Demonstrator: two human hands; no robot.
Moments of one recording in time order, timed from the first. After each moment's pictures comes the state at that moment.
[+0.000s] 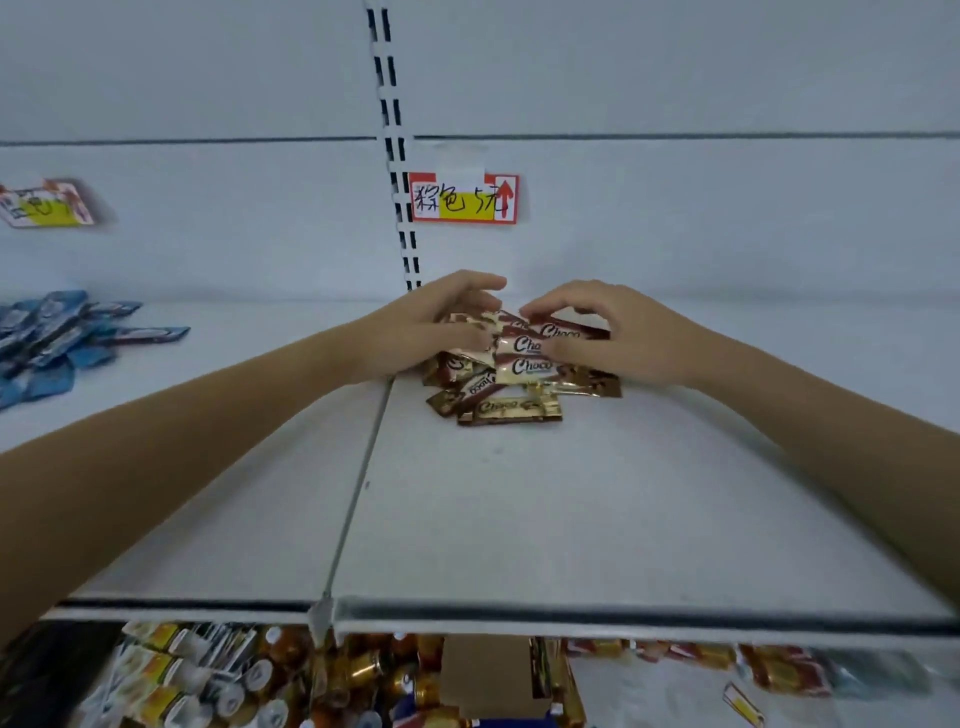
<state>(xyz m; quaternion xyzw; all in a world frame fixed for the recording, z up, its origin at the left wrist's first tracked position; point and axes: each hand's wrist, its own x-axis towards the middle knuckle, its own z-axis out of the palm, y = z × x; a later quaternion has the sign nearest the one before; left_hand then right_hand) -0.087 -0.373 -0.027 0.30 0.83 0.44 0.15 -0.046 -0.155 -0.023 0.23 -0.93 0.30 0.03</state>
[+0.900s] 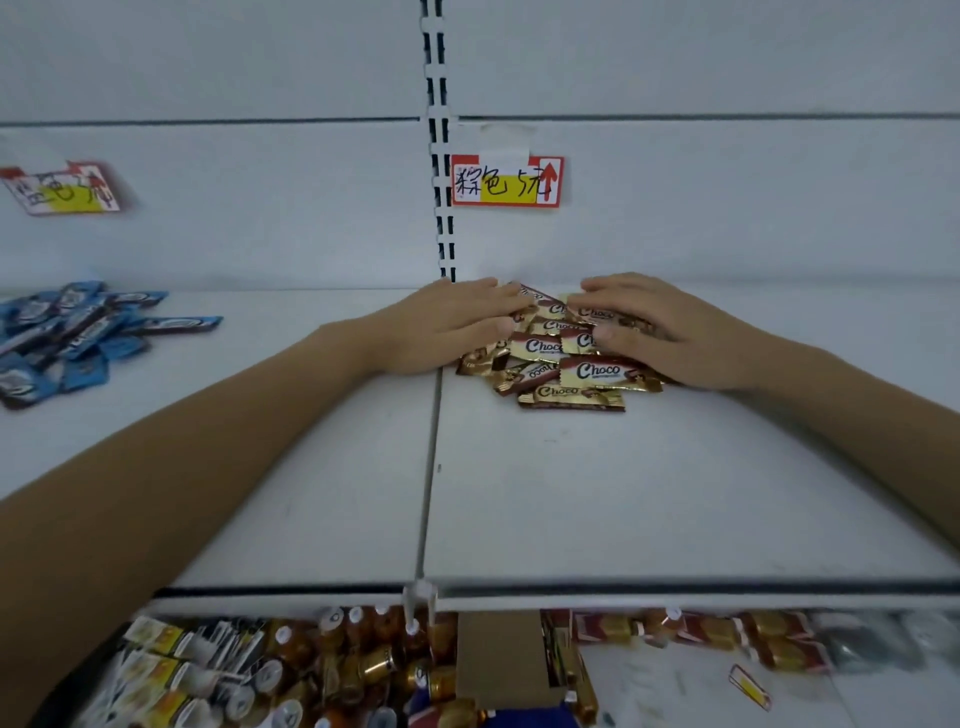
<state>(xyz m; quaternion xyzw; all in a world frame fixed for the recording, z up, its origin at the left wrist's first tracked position) -0.119 -0.405 -0.048 0.45 0.88 0.13 0.02 -0.042 -0.152 -0.041 0.24 -0.95 0.20 0.06</state>
